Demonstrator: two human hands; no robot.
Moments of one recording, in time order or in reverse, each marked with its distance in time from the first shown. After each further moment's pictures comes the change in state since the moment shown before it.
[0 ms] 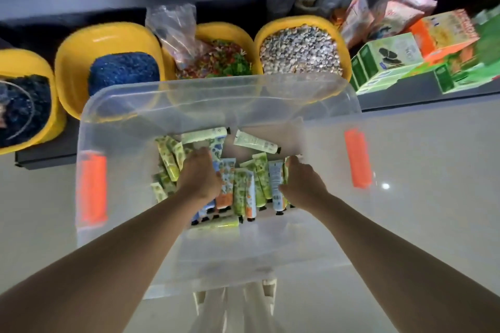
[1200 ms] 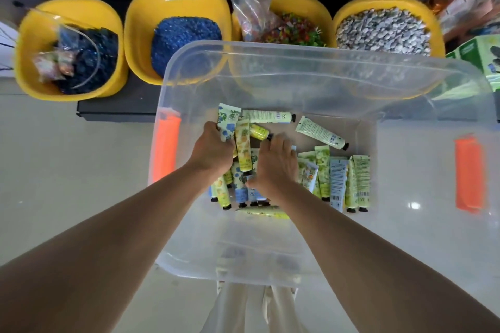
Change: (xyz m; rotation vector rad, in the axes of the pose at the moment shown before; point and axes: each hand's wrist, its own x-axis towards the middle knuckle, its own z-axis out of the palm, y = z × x) left_hand 0.001 -0.069 -0.033 -0.626 0.065 -0.299; right_hand 0.027 -0.126 0.095 -0.333 0.114 -0.335
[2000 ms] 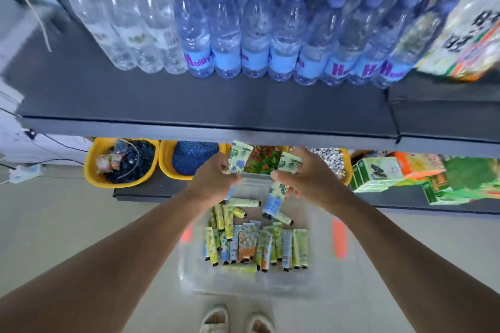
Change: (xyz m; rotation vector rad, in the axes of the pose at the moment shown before) left_hand -0.186 0.189 -0.125 -0.048 -0.025 0.275; right_hand -0.164 0.039 -0.322 0.803 0.132 -0.149
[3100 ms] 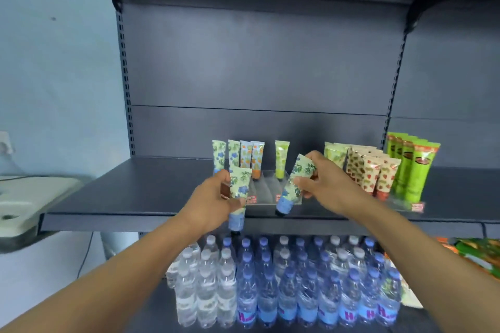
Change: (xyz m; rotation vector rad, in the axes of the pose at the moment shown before) left_hand -0.172 0.296 -0.368 -0.025 0.219 0.789; right_hand -0.136 -0.477 -0.134 -0.238 0.477 -0.602
